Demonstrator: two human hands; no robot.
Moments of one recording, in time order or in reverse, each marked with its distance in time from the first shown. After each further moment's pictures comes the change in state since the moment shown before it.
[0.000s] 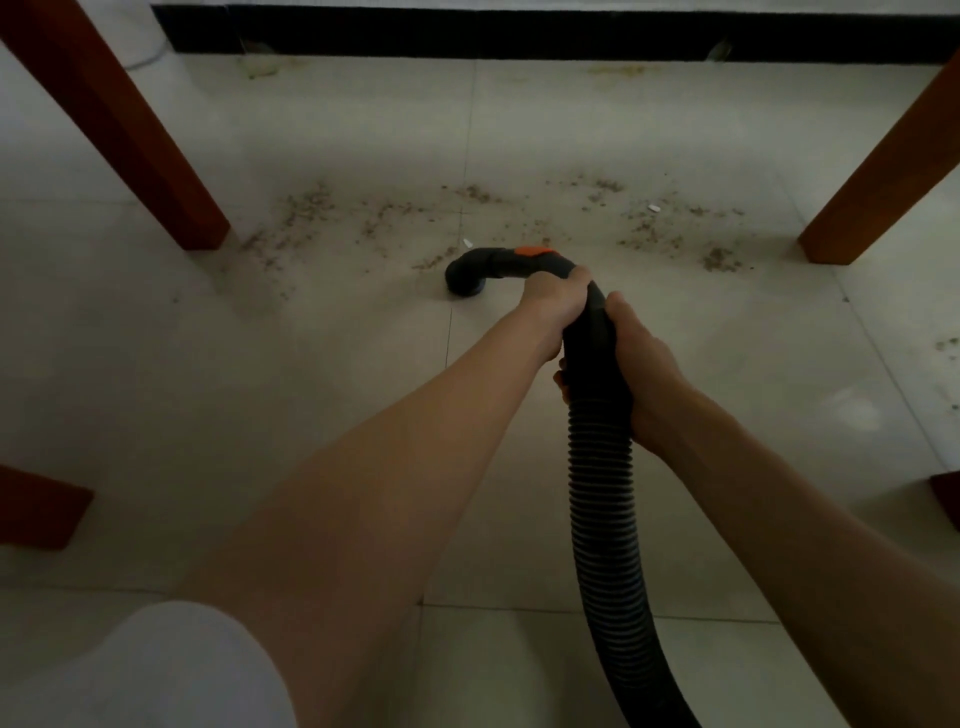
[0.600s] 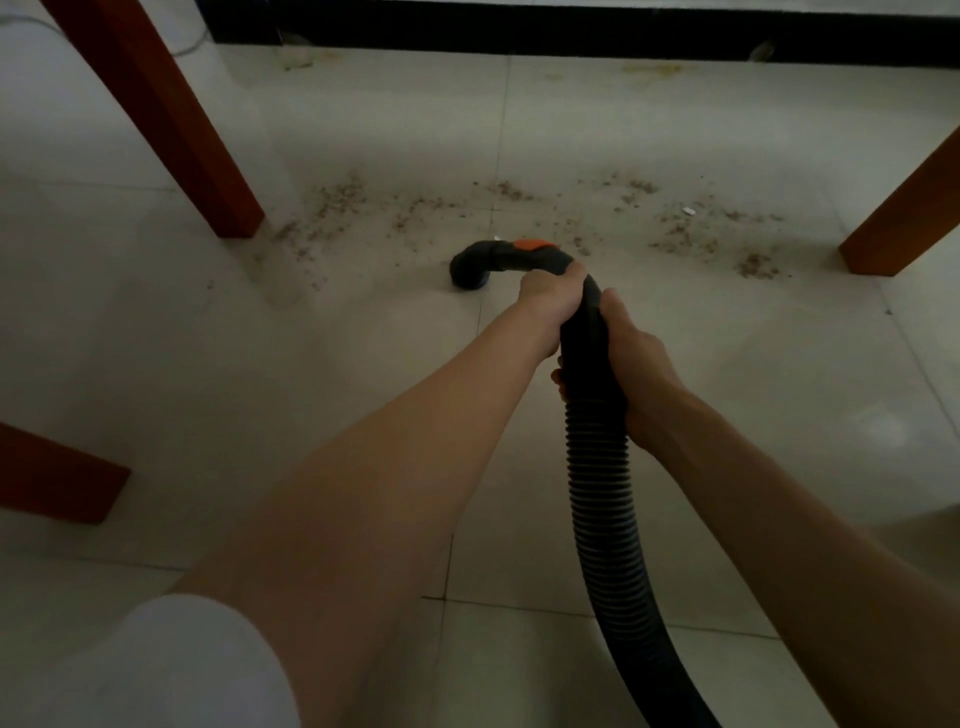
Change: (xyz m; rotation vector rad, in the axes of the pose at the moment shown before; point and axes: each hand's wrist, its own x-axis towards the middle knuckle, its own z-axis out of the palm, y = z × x) left_hand 0.011 -0.005 -0.032 -0.073 0.055 -0.039; right_hand 0.001 0.008 0.030 -0.072 -0.031 -0.060
